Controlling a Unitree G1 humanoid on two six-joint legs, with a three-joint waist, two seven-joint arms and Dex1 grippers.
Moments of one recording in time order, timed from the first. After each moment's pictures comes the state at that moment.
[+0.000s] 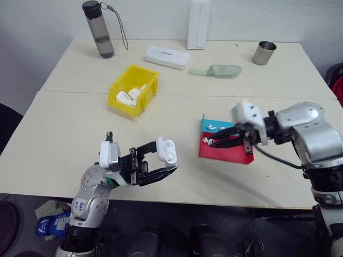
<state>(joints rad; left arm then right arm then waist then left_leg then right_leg) -0.17 0.34 -0.01 -0.26 -0.74 0.08 -1.09 -0.66 -0.66 -0.07 -0.18 0.49 0.69 1.35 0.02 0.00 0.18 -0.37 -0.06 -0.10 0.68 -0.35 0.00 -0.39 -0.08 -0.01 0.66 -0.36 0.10</state>
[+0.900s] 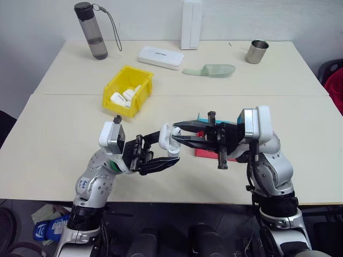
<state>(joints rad) -0.32 0.32 0.00 -0.19 -0.83 0.23 -1.18 -0.51 -0.29 0.04 -0.27 0.58 0.11 1.20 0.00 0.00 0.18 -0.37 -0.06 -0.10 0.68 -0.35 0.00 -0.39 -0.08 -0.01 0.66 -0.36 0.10</state>
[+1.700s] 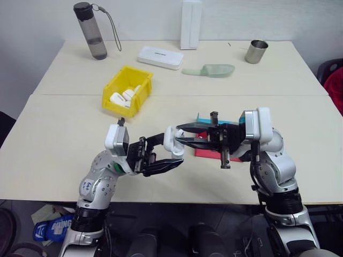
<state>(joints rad) -0.31 0.27 -0.01 -0.19 -0.77 0.23 -1.17 -0.52 -0.37 0.07 -0.24 0.61 0.07 1.22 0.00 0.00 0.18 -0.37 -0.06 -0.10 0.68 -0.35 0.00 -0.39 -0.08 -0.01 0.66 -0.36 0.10</state>
